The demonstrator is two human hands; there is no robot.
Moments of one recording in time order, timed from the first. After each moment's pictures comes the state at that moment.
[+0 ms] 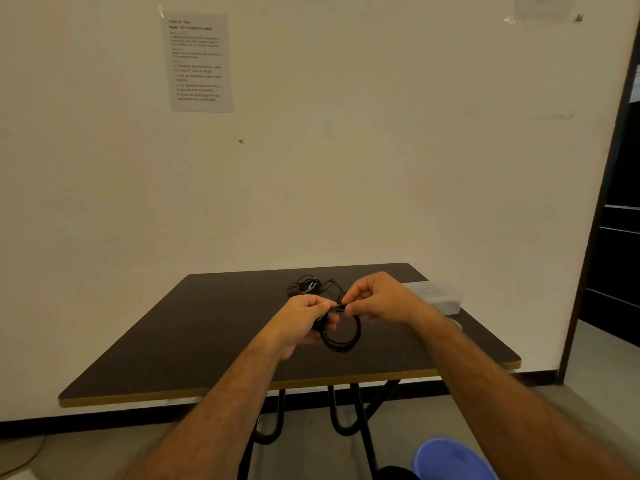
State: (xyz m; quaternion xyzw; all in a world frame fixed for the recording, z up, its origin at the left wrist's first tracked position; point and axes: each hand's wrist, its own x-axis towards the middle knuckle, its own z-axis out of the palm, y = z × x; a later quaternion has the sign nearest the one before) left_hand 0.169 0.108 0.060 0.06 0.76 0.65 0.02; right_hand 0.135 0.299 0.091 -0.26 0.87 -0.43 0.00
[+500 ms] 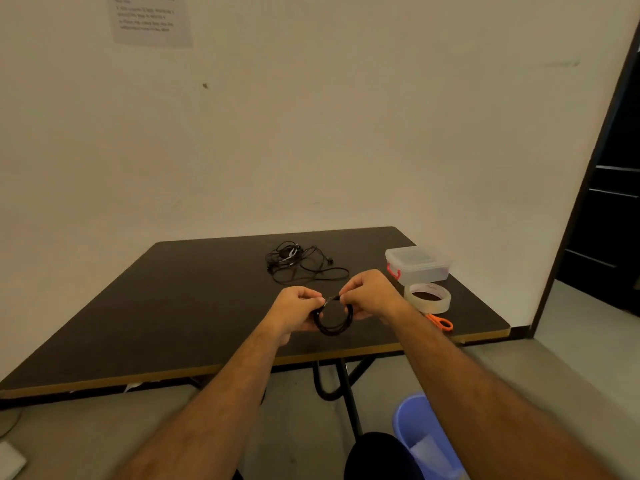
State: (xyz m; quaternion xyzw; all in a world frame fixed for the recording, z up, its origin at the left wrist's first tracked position) left_hand 0.103 0.130 -0.001 -0.03 0.75 0.66 0.03; right_hand 0.081 0.304 0.020 -0.07 0.88 -0.48 0.01
